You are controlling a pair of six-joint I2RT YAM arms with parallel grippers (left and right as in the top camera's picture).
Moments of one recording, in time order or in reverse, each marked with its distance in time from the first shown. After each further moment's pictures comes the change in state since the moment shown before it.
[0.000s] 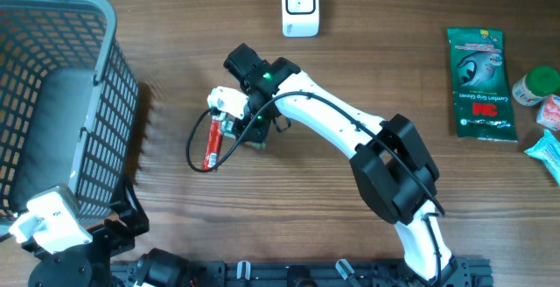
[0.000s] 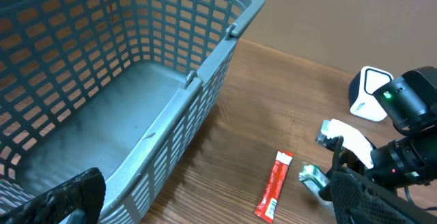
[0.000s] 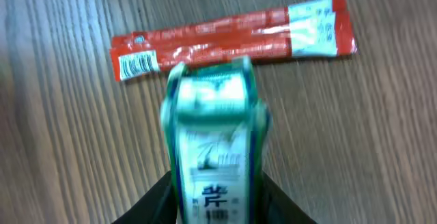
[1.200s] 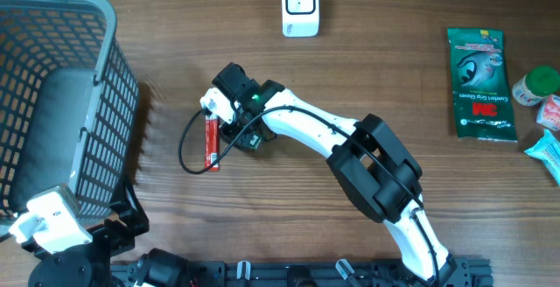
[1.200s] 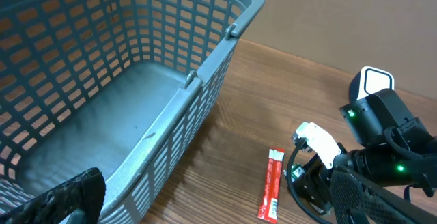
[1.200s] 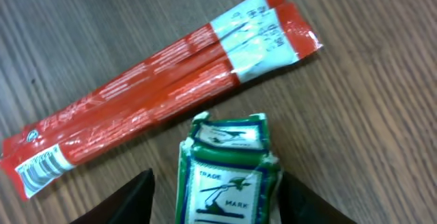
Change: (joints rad) left arm 0.000 0.000 0.000 0.000 0.000 0.000; right arm 0.058 0.072 -0.099 0.332 0.145 0.250
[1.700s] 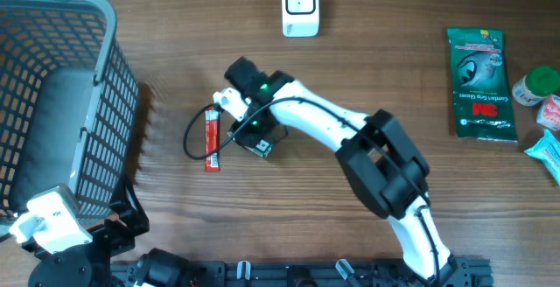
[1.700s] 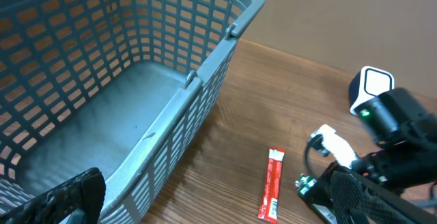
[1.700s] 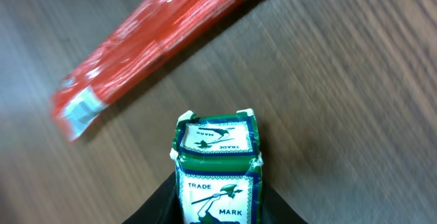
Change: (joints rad) left arm 0.000 0.000 0.000 0.000 0.000 0.000; right arm -0.059 -0.019 0.013 -0.175 -0.158 0.072
